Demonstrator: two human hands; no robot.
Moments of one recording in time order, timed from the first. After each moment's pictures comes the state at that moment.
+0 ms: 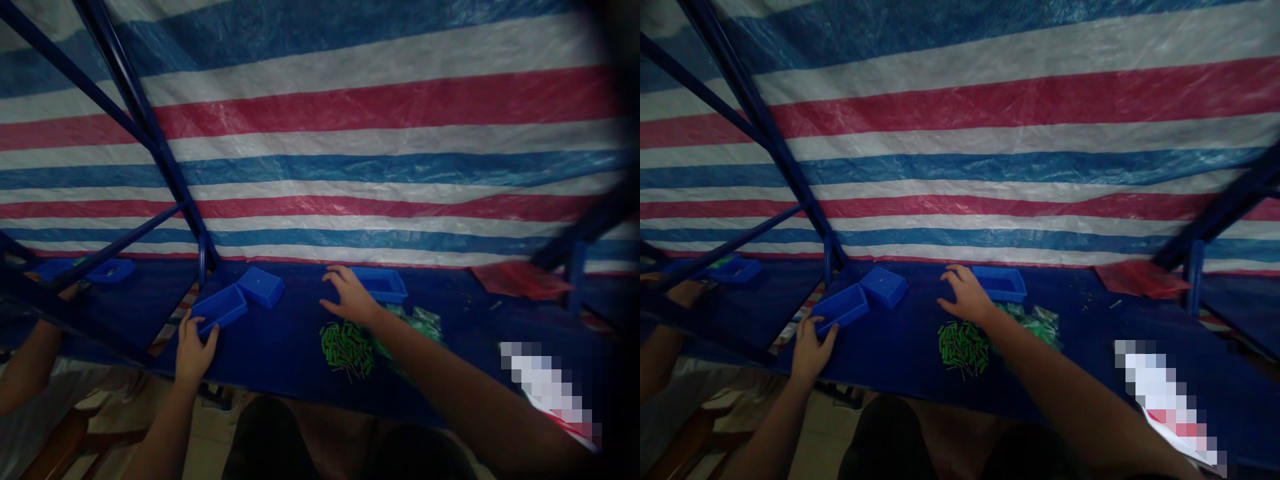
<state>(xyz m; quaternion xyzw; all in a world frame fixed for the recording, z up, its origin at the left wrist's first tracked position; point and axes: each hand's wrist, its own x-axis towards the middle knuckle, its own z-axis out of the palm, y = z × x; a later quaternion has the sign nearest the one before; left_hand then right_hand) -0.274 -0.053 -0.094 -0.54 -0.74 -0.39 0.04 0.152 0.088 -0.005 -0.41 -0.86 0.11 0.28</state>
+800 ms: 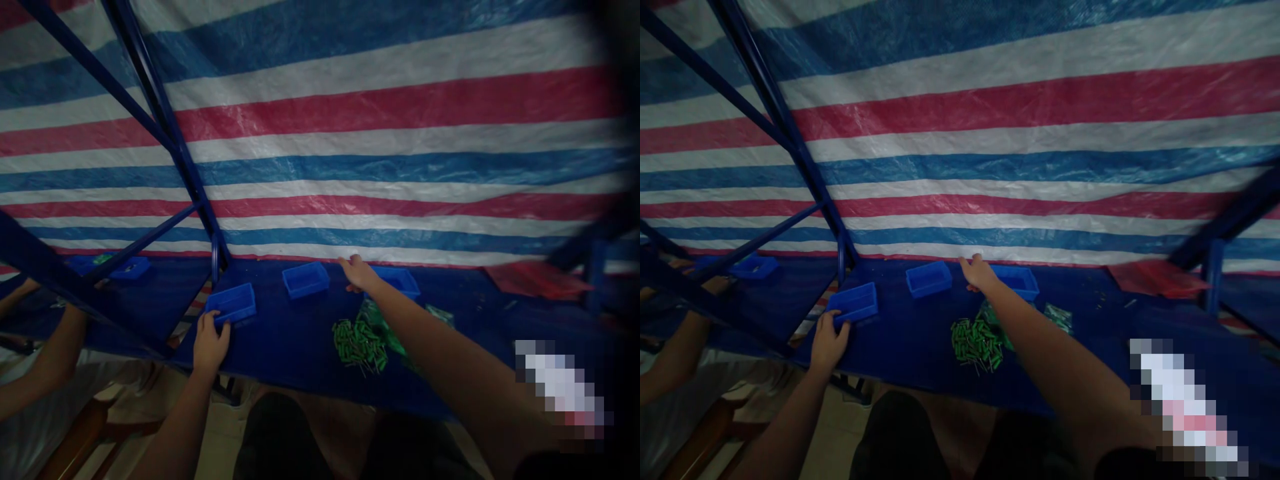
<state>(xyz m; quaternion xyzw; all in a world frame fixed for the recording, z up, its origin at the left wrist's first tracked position) -0.283 -0.051 -0.089 -0.53 -0.77 -0.36 0.00 0.126 0.148 0.010 -0.68 -0.60 0.33 0.24</state>
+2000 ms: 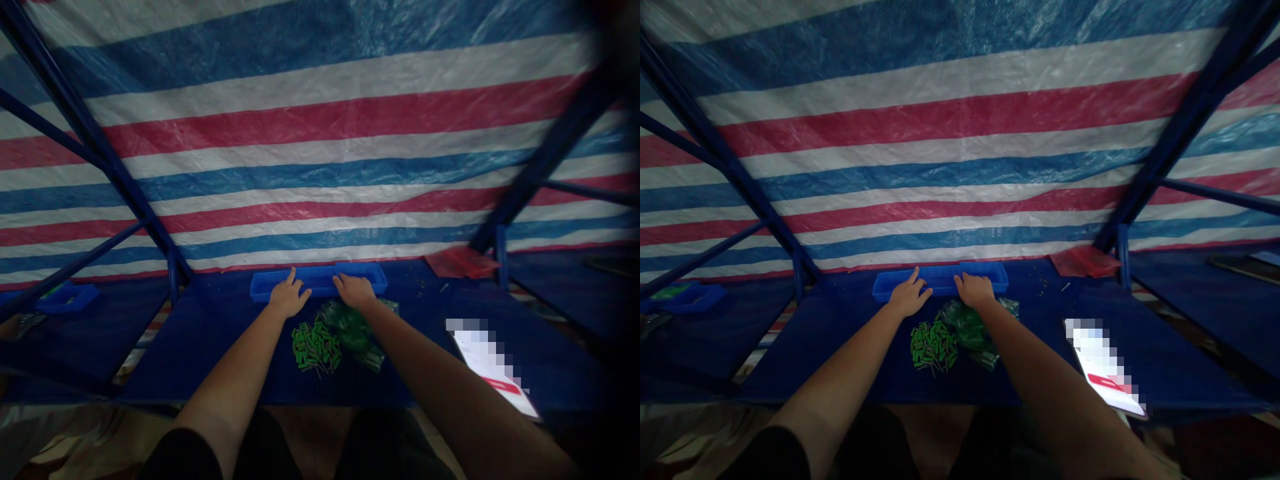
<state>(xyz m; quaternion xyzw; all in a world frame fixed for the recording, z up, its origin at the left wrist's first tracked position) 0.003 0.106 -0.033 -0.81 -0.57 -0.10 -0.06 0.247 0.118 -0.037 -0.69 -0.71 0.07 0.11</state>
